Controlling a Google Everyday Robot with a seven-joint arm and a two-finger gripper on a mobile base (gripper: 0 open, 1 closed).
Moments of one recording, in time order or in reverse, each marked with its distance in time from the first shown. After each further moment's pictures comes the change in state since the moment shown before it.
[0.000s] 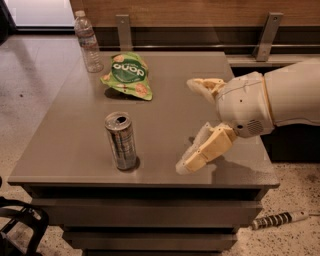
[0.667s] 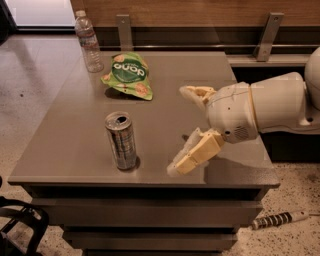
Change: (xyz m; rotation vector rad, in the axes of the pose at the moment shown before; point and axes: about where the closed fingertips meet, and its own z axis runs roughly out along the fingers) arm 0.009 -0.001 0.022 -0.015 -0.041 0.023
